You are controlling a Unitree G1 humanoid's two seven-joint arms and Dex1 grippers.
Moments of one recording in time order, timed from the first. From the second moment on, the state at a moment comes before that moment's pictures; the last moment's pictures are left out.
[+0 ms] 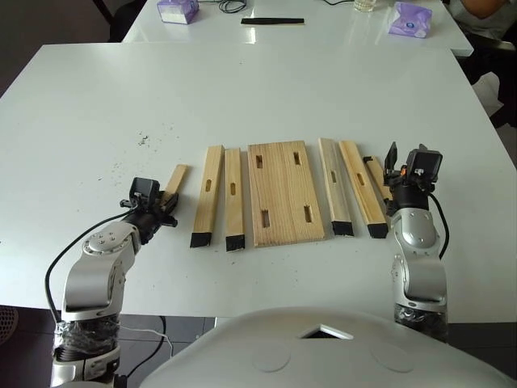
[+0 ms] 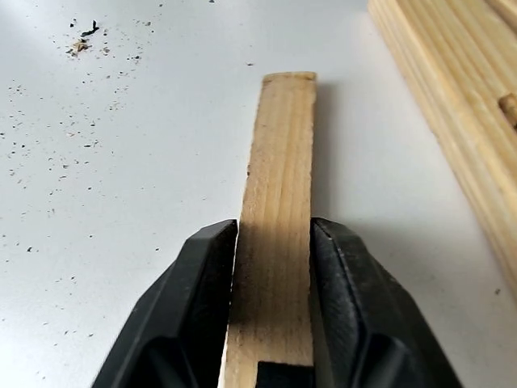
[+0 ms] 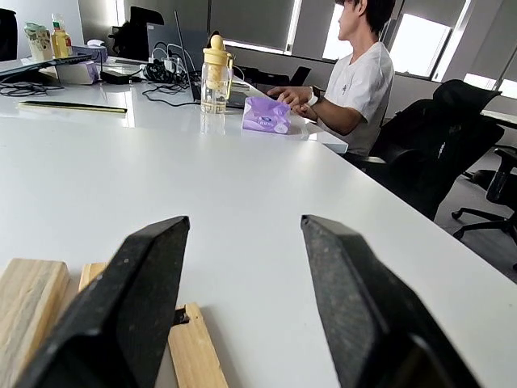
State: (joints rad) left arm 0.25 0.48 0.20 -0.33 -0.26 0.75 -0.30; right arm 0.17 -0.02 -0.05 -0.42 -0.13 0.30 -0.12
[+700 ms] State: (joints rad) left arm -0.26 0.43 0.16 -0.48 -0.85 0.56 -0.68; right arm -0.04 -0.31 -0.18 -0.62 0.87 0.65 0.48
